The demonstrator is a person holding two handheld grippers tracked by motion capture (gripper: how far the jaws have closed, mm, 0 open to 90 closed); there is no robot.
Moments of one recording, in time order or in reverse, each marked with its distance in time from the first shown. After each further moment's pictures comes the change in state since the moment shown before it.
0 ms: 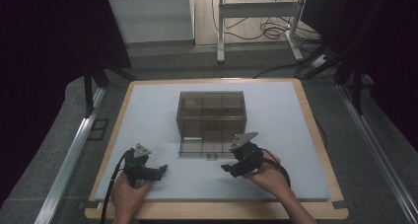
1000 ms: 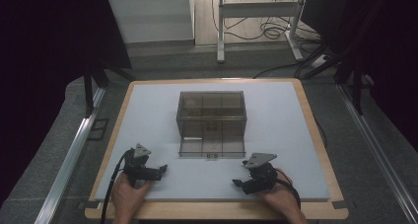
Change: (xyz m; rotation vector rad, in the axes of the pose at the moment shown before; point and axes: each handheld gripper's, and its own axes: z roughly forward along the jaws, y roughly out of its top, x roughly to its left) left arm 0.000 0.000 0.000 -0.005 0.001 -0.005; right arm 0.011 -0.075 0.003 -0.098 -0.039 0.065
